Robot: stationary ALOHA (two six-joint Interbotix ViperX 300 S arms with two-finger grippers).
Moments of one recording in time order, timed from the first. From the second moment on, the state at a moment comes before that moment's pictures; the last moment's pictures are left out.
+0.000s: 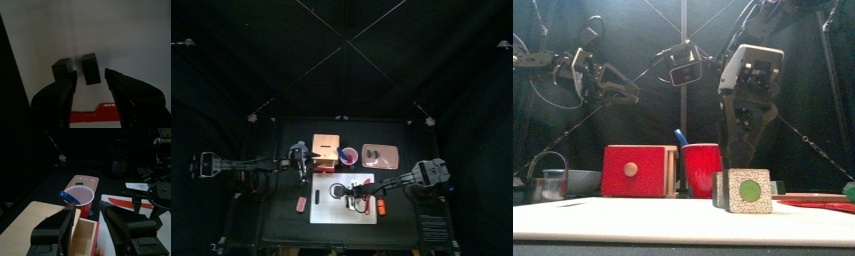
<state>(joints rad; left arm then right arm) 0.24 -0.43 1.14 0.00 -0.64 0.01 0.13 0.22 0.37 -0.04 0.65 0.28</state>
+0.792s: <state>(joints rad) 0.24 -0.44 1.16 0.01 -0.64 0.01 -0.13 -0.28 0.78 -0.11 0.81 0.84</state>
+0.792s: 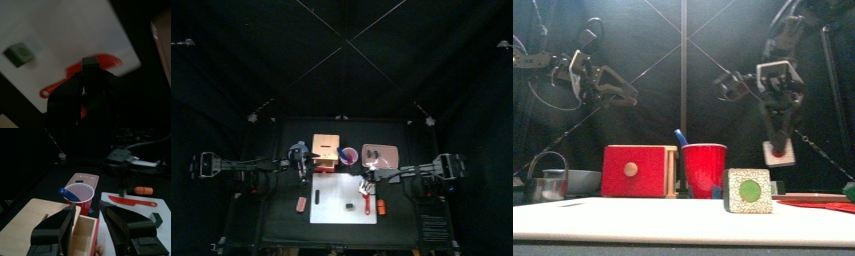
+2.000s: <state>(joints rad) 0.23 -0.44 1.18 0.05 -0.64 0.01 -0.58 -0.19 0.92 -0.40 0.54 1.26</state>
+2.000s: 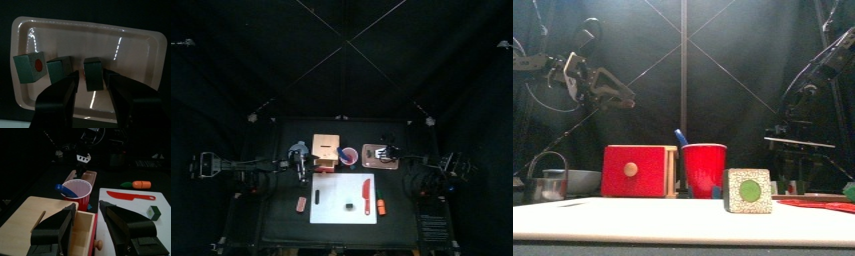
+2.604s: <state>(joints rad) 0.22 -0.44 1.16 0.04 -0.64 0.01 0.16 -0.26 0.76 -0.35 0.56 1.14</state>
